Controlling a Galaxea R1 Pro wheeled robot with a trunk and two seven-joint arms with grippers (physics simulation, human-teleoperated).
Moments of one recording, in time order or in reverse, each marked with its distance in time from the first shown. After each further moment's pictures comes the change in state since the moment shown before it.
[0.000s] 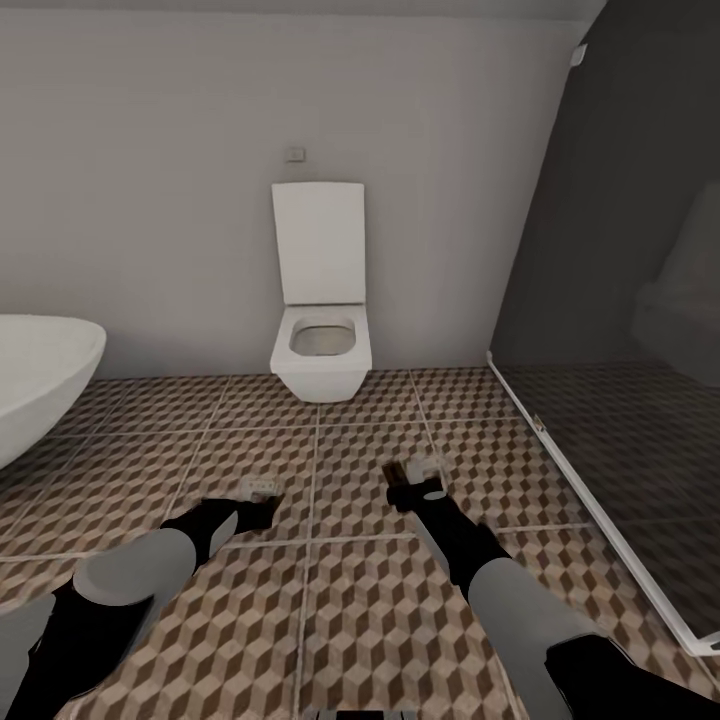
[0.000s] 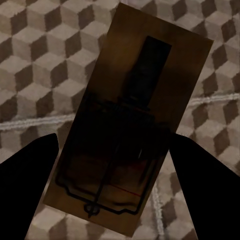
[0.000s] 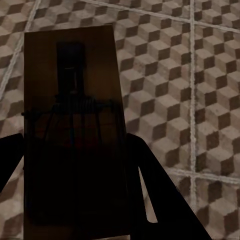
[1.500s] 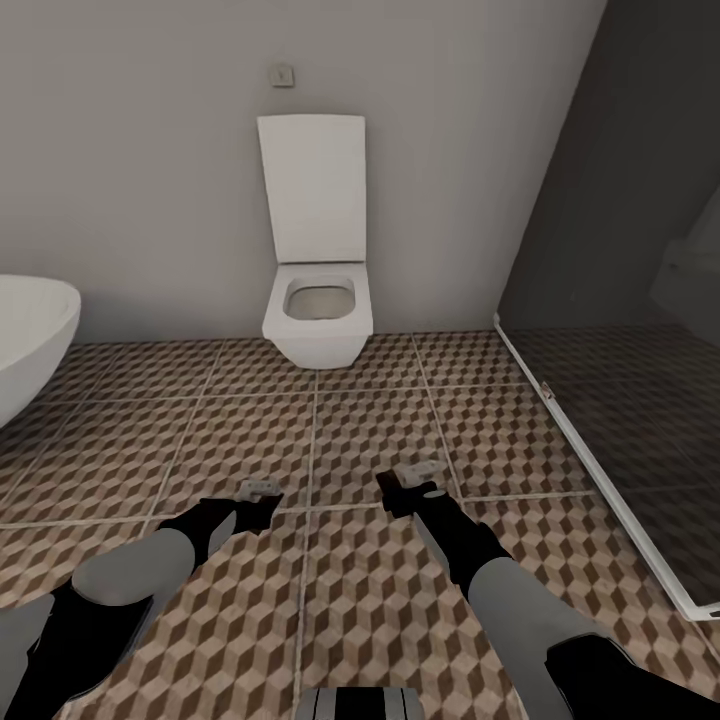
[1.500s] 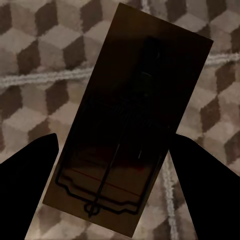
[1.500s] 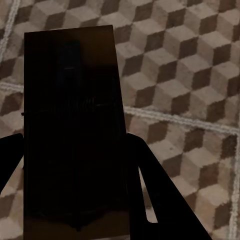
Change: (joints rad) left arm 0.000 0.004 0.000 0.002 0.000 -0.001 0.000; right arm 0.000 0.000 -0.004 -0.008 -0.001 0.068 0.078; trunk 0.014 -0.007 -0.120
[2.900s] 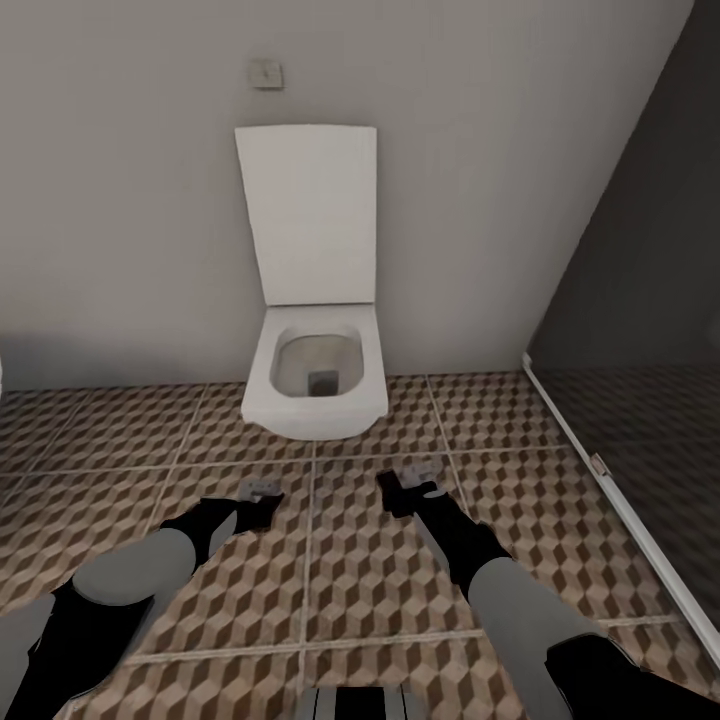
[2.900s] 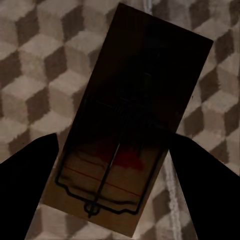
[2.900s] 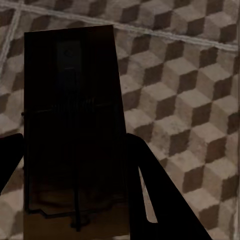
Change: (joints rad) left arm 0.000 -0.003 0.000 0.000 0.000 0.000 0.000; right arm 0.000 0.000 0.000 0.000 0.000 0.000 0.001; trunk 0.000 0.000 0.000
